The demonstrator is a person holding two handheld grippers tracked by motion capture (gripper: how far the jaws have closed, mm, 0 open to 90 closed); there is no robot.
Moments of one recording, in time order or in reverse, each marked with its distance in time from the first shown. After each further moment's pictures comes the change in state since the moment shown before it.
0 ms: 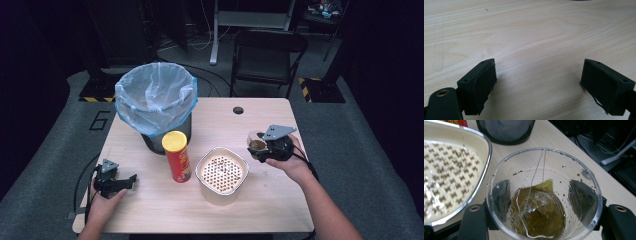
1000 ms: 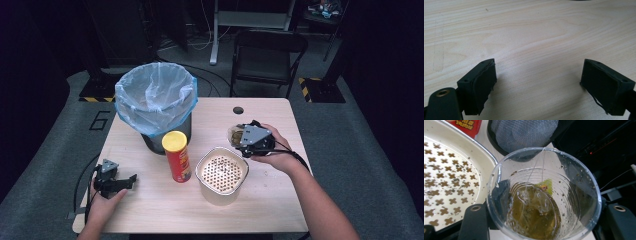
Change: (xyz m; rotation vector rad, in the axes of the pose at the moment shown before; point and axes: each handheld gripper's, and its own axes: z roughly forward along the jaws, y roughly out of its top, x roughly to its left) left arm 0.000 0.000 0.000 0.000 0.000 0.000; right arm 0.023 0.047 0.025 -0.063 -0.035 -0.430
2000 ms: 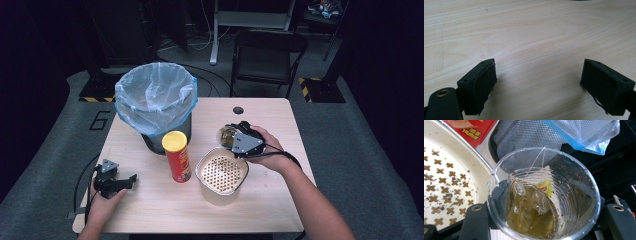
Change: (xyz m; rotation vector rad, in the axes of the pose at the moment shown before) left arm 0.000 0.000 0.000 0.000 0.000 0.000; right arm 0.013 0.012 0.017 -0.118 -0.039 -0.203
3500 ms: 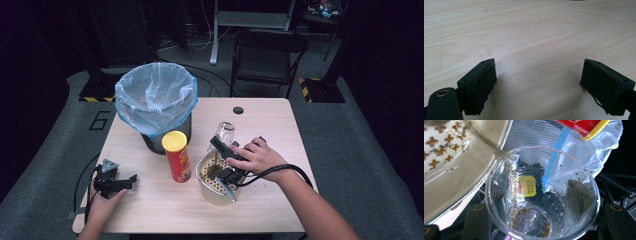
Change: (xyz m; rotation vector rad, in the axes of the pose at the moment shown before) left arm 0.000 0.000 0.000 0.000 -0.005 0.005; right arm 0.074 0.035 0.005 0.239 -0.298 -1.065
